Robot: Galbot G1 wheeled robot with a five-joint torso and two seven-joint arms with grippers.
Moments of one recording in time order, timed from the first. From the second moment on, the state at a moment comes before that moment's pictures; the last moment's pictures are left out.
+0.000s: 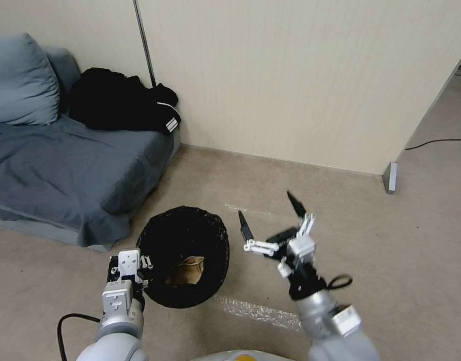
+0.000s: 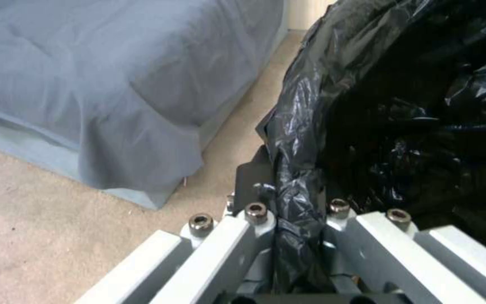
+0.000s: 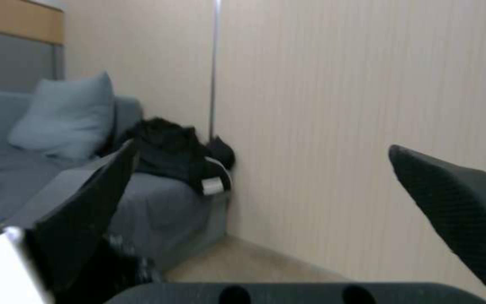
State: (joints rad) left arm 1.79 -1.44 -0.48 -2.37 -0.05 0.48 -0.34; right arm -1.73 1.44 0.22 2.18 -0.11 0.36 -0.03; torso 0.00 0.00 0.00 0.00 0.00
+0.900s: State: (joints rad) left arm 1.79 -1.46 -0.49 -2.39 -0.07 0.49 -0.34; right arm -1.70 1.49 0.25 2.08 -0.12 0.46 0.04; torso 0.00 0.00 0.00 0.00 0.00
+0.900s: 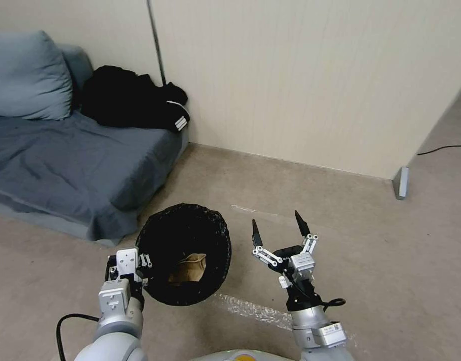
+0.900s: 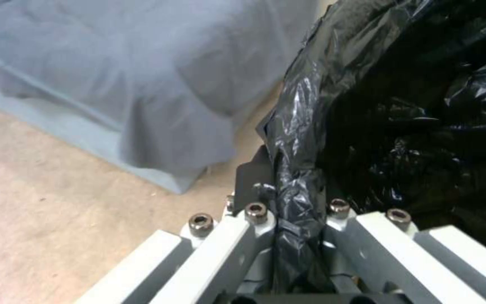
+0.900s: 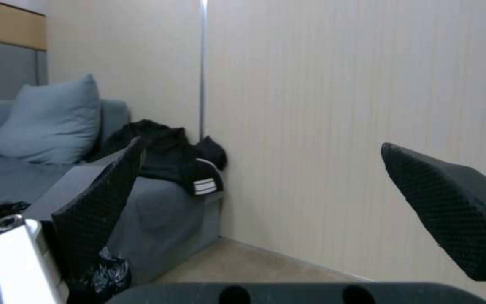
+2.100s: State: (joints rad) left arm 1.84 -1.43 -0.51 -2.41 -0.07 0.48 -0.34; right arm -1.63 1.38 0.32 2.08 -0.05 0.44 -0.04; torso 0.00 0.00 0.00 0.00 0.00
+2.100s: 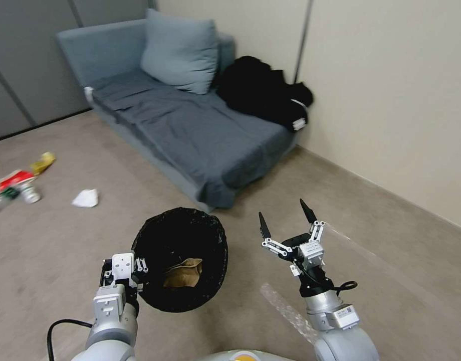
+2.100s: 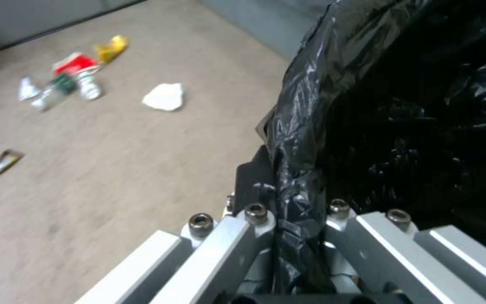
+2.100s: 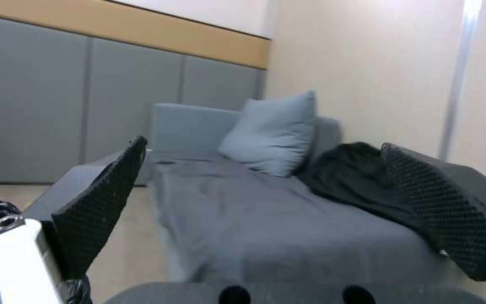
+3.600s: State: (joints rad) left arm 1.85 -1.45 -0.50 -2.41 -0.06 0.45 -0.33; right arm -1.64 1.40 0.32 2.11 -0.06 0.47 -0.06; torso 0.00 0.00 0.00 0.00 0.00
